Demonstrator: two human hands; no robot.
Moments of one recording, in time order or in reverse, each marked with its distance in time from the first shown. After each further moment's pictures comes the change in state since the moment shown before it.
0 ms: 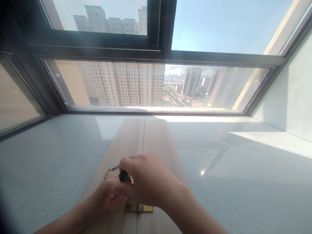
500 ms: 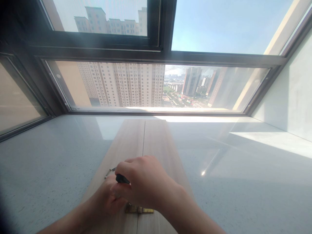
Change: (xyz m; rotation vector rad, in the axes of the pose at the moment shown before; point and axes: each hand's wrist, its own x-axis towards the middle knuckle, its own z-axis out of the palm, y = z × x) left_hand -0.003 -0.004 0.003 0.045 0.027 -0.002; right_hand 0.003 -0.003 0.005 -0.017 -0.018 -0.020
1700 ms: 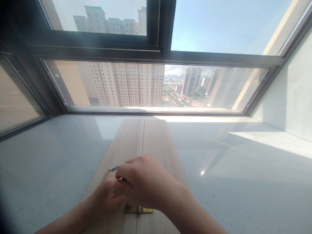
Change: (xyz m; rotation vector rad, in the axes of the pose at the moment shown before) left_hand 0.003 0.002 -0.004 -0.095 0.003 -0.044; right_hand -0.001 0.004 -0.003 0.066 0.051 -0.148
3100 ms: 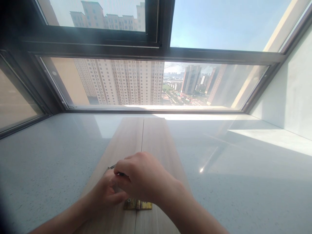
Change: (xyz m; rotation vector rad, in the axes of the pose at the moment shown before) left_hand 0.001 0.002 -0.003 -0.044 0.003 -0.098; right_hand 0.004 0.003 0.006 0.009 0.005 0.017
